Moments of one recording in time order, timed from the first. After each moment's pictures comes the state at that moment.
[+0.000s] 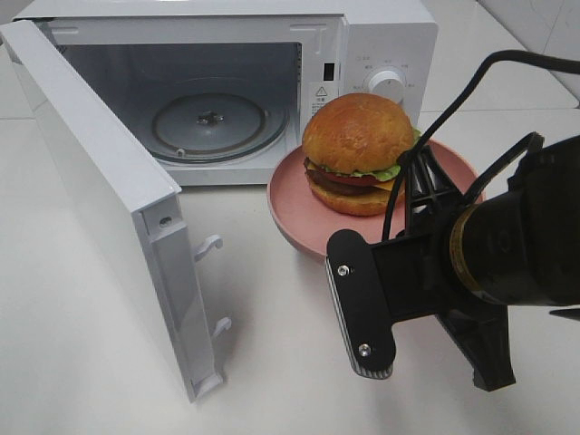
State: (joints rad) left arm -0.05 -0.01 -0.50 -0.07 1.04 0.08; right arm 1.00 1.41 -0.68 -0.89 0.62 -0.22
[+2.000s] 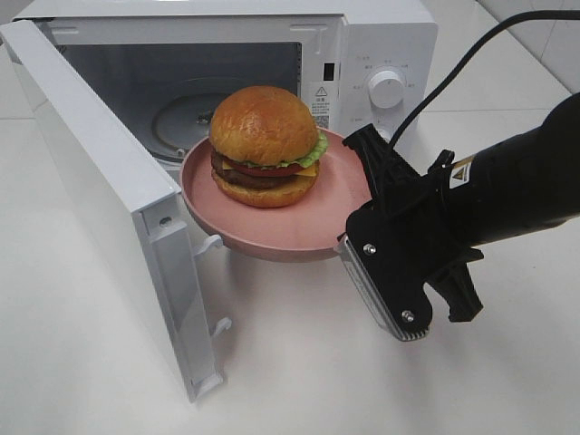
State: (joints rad) left arm -0.05 -0.01 -0.50 -0.07 1.04 0.08; right arm 0.62 1.48 -0.69 0.30 0.12 -1.96
